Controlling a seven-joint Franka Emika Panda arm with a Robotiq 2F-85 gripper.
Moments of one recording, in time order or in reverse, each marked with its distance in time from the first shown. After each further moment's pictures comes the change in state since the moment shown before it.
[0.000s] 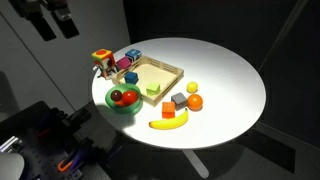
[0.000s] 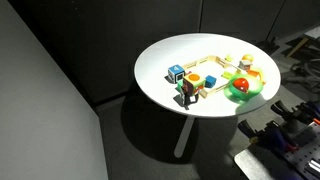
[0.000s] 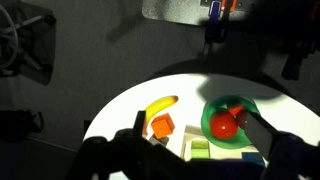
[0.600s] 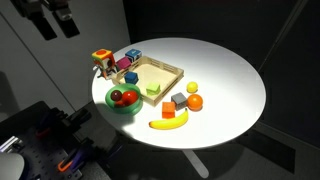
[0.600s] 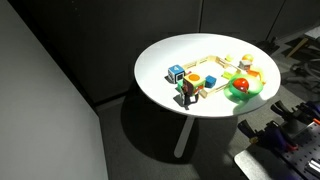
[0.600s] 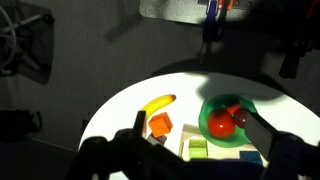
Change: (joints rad) arm 0.020 0.009 0.000 0.003 0.004 0.000 0.019
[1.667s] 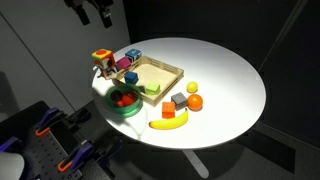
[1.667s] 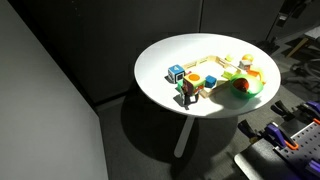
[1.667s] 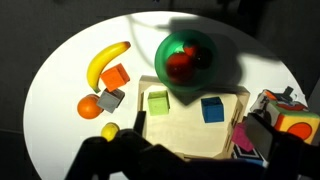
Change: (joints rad) arm 0.112 0.353 0.023 0.168 0.228 0.233 0.058
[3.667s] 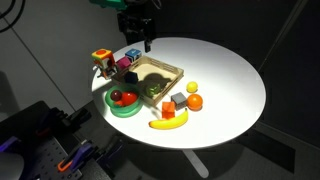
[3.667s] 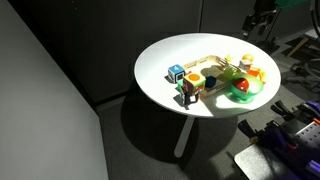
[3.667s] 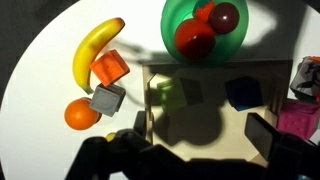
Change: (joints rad) arm -0.041 0.546 -0.012 0.310 0.082 0.119 0.031
